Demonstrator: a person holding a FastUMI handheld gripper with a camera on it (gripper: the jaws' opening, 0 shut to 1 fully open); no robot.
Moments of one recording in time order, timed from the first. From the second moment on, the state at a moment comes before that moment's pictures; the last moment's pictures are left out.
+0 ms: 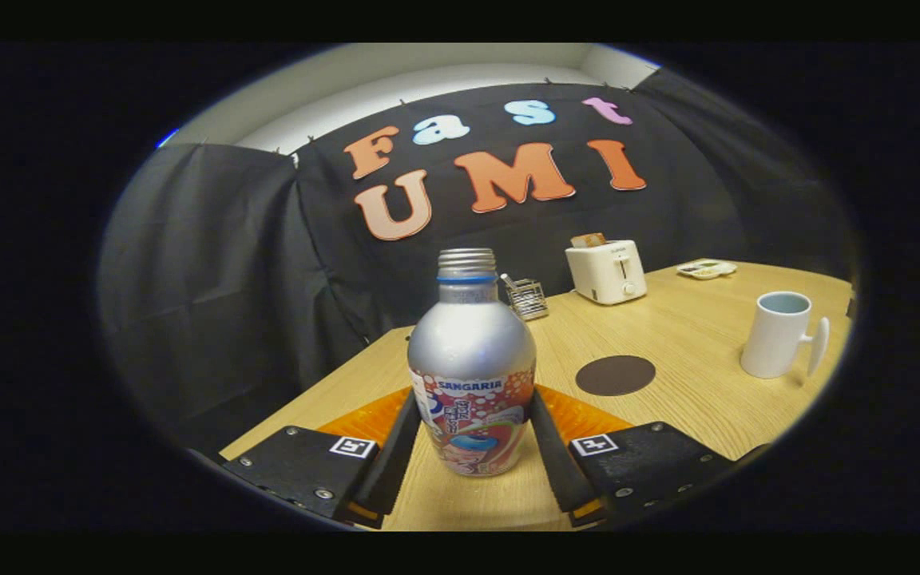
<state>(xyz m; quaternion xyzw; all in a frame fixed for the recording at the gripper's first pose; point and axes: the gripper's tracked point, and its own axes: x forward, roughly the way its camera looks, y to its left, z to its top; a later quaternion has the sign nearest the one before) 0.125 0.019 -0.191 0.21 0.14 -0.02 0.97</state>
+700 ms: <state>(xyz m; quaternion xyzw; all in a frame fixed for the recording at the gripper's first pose) 0.145 -0.059 -0.184 0.50 0.11 -0.06 0.86</state>
